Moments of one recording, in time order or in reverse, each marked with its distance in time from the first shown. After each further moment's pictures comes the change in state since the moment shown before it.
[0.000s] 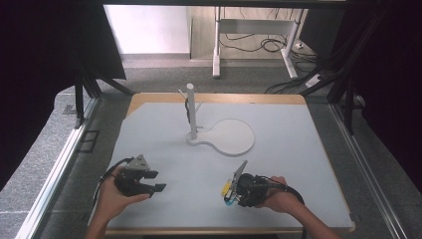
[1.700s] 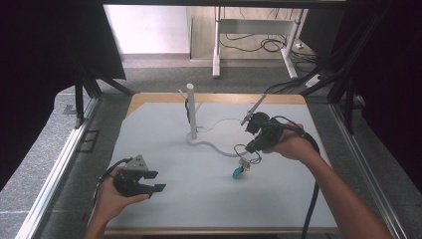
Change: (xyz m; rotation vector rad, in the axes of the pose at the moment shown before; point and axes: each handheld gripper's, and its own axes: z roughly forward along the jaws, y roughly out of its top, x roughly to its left) left arm -0.001 -0.002 -0.004 -0.025 -0.007 -0.003; right arm -0.065 0.050 -0.142 -0.103 -0.134 0.148
